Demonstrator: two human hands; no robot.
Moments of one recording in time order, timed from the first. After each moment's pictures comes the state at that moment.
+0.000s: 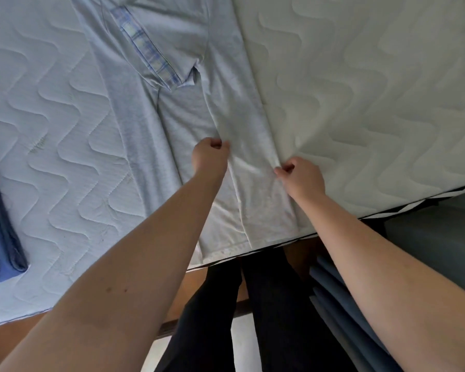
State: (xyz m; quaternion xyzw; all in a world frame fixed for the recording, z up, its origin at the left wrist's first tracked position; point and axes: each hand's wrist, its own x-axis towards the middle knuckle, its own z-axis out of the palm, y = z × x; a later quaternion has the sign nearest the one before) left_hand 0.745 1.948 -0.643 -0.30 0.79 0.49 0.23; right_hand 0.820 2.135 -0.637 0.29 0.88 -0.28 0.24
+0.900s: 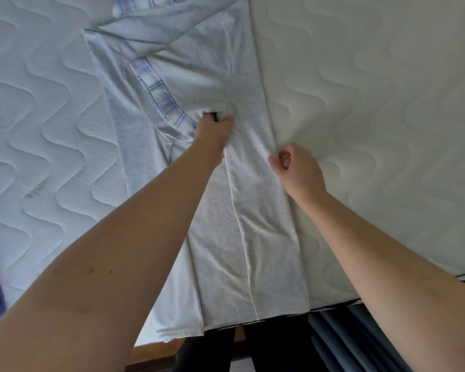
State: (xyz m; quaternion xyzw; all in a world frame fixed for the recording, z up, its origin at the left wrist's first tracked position) left_hand 0.565 1.953 -0.649 -0.31 0.68 0.61 0.24; right_hand 0.665 2.119 -0.633 0.20 0.92 -0.30 0.16
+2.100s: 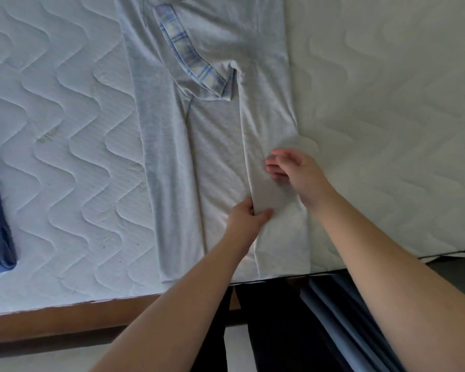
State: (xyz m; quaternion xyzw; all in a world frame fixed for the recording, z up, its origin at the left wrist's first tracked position) left_hand 0.818 1.953 -0.639 -0.31 0.63 0.61 0.37; right_hand 0.733 2.089 -0.626 0.30 0.66 -0.64 0.25
